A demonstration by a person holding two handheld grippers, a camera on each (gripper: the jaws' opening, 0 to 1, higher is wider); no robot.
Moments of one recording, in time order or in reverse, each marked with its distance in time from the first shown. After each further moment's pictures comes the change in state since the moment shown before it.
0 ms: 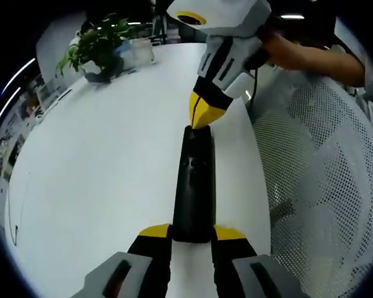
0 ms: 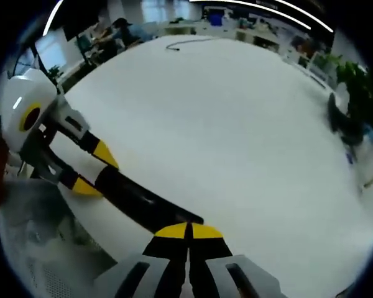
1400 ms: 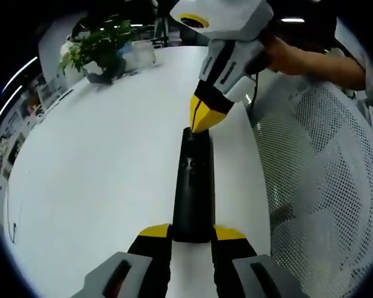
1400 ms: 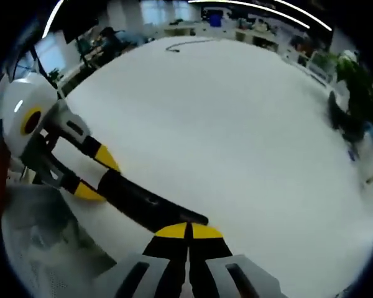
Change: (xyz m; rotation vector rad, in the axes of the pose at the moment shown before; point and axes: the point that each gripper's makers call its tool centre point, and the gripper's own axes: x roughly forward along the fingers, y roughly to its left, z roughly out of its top) left arm -0.002 -0.002 0.000 -0.008 -0.020 -0.003; right arm 0.000 0.000 0.003 0.097 -0.025 0.036
